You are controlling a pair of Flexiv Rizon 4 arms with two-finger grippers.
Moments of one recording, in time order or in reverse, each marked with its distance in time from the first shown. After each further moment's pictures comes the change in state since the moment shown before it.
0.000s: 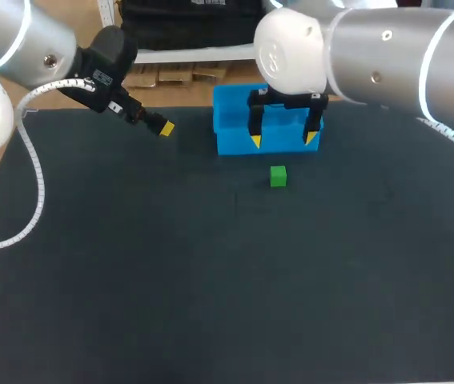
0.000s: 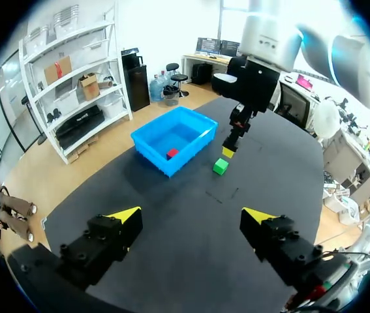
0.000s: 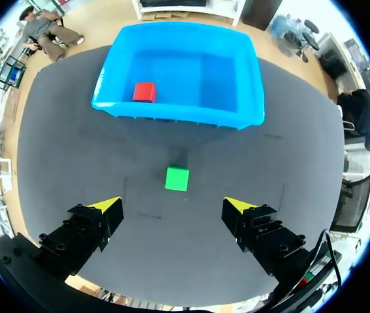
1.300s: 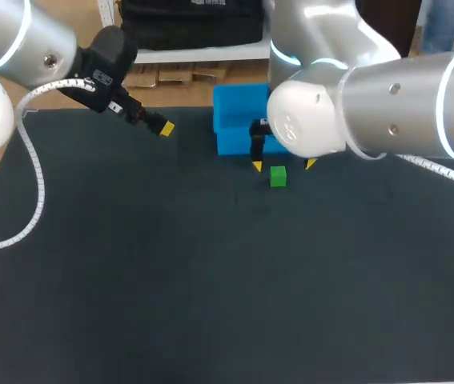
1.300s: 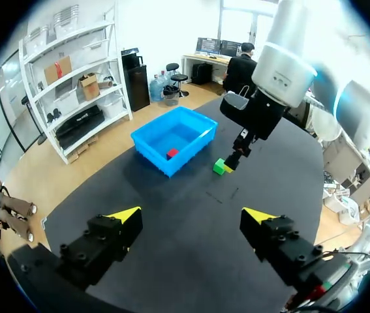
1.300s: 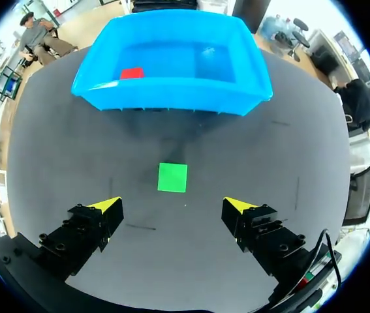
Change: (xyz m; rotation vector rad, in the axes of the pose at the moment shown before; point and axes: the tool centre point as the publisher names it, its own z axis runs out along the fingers) left arm 0.000 0.000 0.000 0.000 0.000 0.000; right arm 0.016 -0.004 0.046 0.018 -0.097 0.038
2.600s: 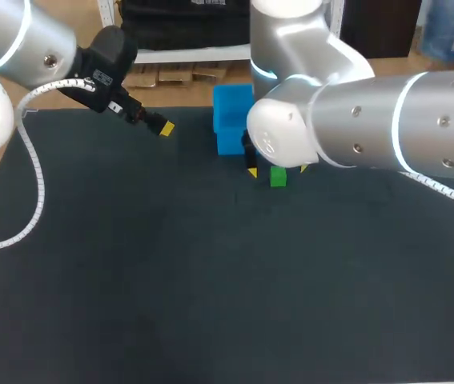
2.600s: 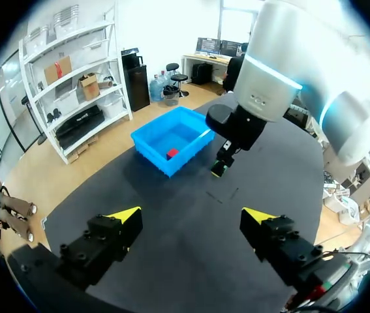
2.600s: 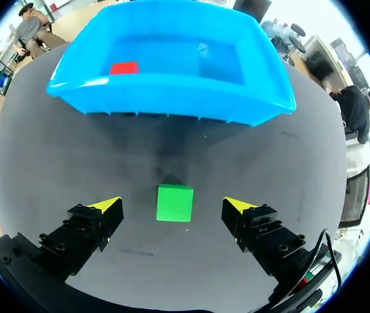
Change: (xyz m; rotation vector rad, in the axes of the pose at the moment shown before) left arm 0.000 0.000 0.000 0.000 0.000 0.000; right arm -0.017 0.002 0.035 0.080 0.008 -0.008
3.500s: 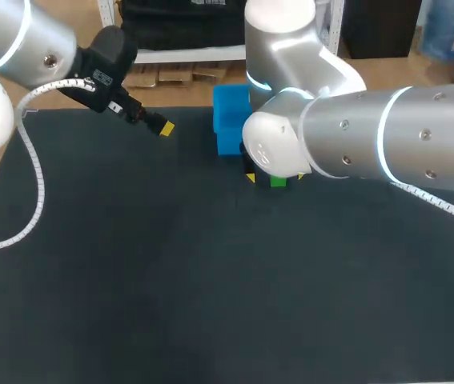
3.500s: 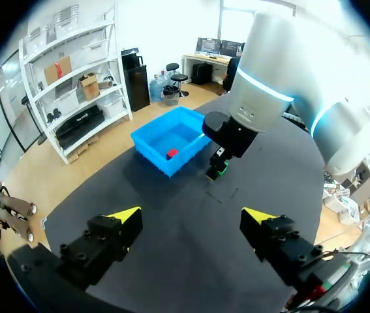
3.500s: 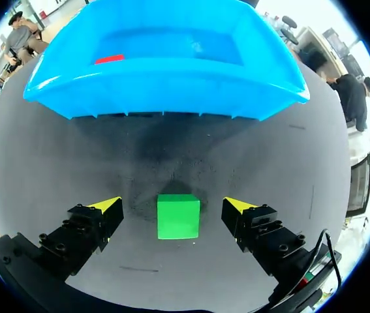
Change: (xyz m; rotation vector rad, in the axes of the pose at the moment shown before) left arm 0.000 0.000 0.000 0.000 0.000 0.000; right arm -0.003 0.003 0.023 0.013 -0.005 0.068
